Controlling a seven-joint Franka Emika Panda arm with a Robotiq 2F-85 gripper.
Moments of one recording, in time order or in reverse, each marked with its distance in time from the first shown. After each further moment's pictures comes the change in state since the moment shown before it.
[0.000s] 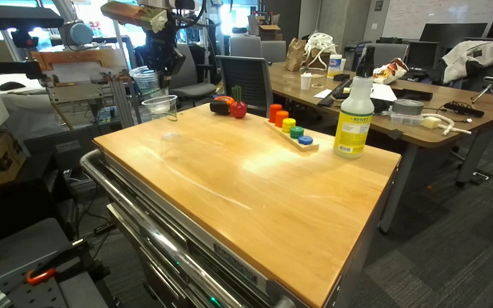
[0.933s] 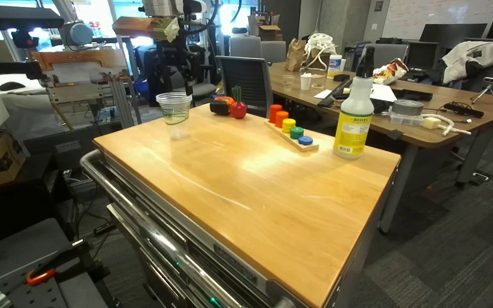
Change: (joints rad) arm -0.007 -0.014 -0.022 -0.075 -0.127 0.145 -0.004
